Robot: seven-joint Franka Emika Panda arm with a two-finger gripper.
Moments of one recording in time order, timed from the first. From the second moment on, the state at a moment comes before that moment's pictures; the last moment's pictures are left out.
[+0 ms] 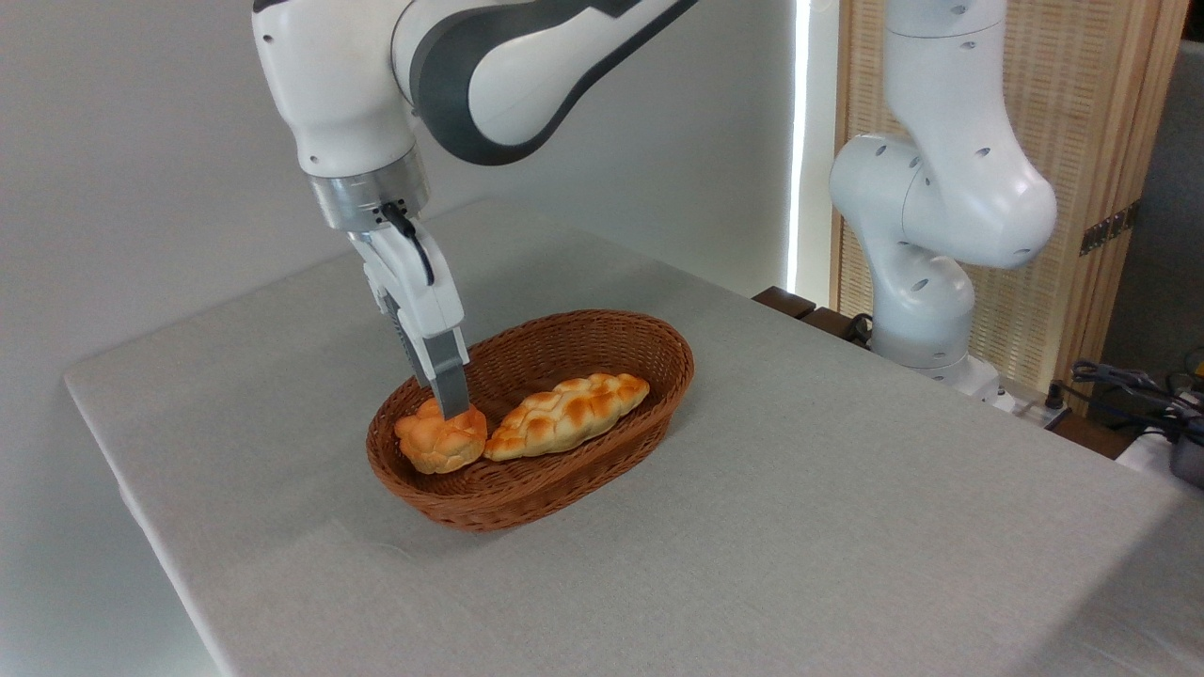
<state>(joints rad) -0.04 0.08 -0.20 -1.79 -0.08 1.83 0.72</state>
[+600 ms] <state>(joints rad) -0.01 -0.05 -0.08 -1.60 -0.08 1.57 0.74</state>
